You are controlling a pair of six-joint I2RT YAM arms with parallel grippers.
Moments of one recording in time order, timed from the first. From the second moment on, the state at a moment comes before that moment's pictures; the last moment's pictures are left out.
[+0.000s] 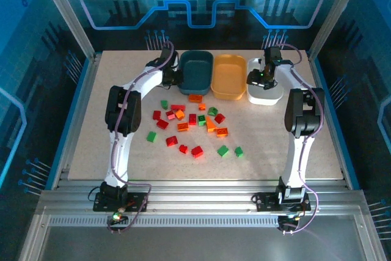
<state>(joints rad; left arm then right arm) -0.25 2.31 1.89 -0.57 0.09 -0.39 0.02 2.15 1.74 -0.69 -0.19 0.24</state>
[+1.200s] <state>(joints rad) -0.27 1.40 0.72 -0.19 0.25 -0.82 0.56 1.30 0.78 -0.83 -0.04 0.41</state>
